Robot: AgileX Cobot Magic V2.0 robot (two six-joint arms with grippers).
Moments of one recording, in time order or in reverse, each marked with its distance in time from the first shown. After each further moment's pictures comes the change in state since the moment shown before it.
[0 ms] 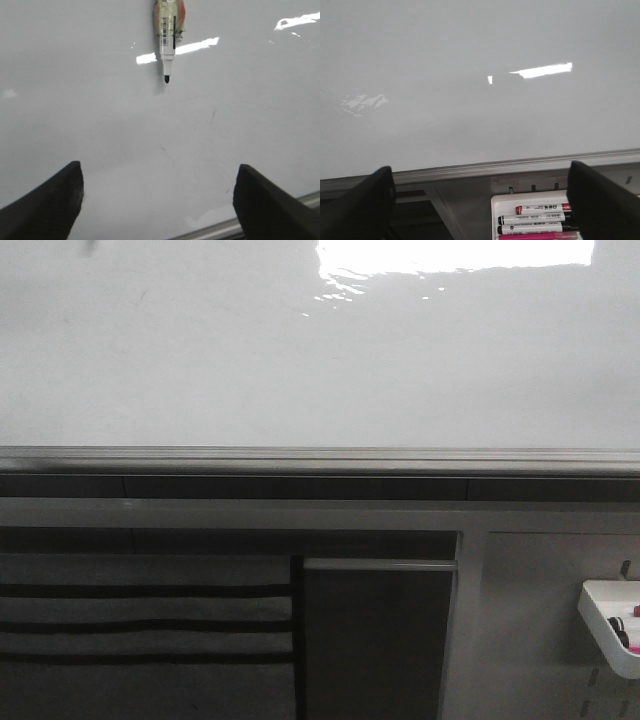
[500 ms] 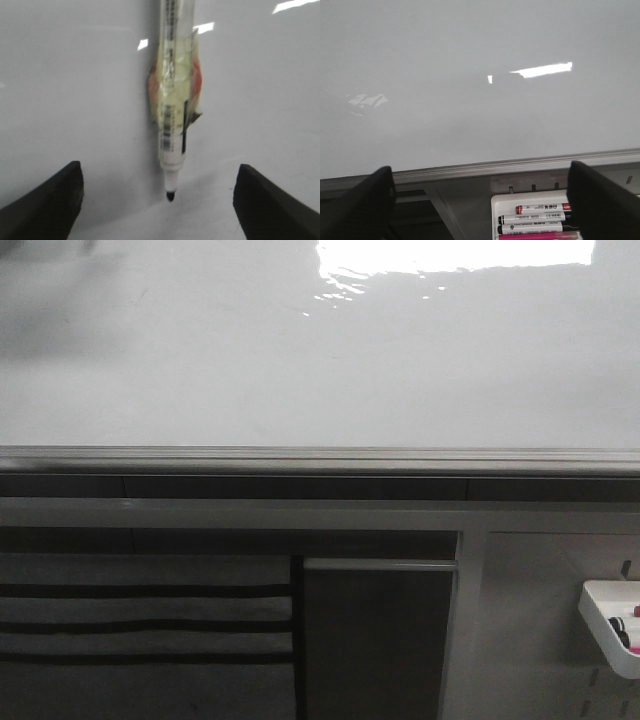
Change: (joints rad) left arm -0.035 0.419 -0.358 0.000 -0.013 0.007; right arm 0.000 0.000 0.000 0.000 0.002 0.000
